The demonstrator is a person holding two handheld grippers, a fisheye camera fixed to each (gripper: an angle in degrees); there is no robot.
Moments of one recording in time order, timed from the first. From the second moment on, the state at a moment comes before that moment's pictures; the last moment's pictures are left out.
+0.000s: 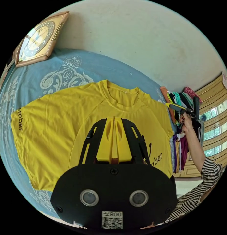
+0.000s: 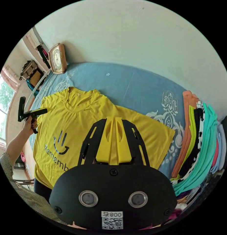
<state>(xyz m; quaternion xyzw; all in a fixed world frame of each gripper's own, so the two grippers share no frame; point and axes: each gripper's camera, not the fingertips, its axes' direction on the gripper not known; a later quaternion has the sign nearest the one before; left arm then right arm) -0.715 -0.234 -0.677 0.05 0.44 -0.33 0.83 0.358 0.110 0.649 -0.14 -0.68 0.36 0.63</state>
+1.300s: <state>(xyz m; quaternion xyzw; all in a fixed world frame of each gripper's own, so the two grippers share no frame) -0.756 -0.485 -0.611 0.09 0.36 -0.30 0.88 0.325 -0.098 0.710 -0.06 -0.66 0.30 0.69</state>
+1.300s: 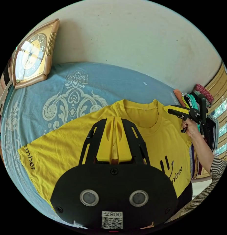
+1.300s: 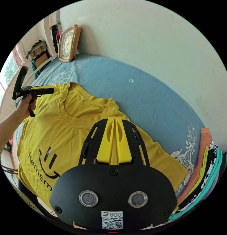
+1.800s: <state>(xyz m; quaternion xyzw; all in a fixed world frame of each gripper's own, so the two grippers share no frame) -0.728 -0.542 -0.595 0.08 0.32 -0.29 0.90 0.349 -0.080 0.754 -0.05 -0.70 0.34 0.63</state>
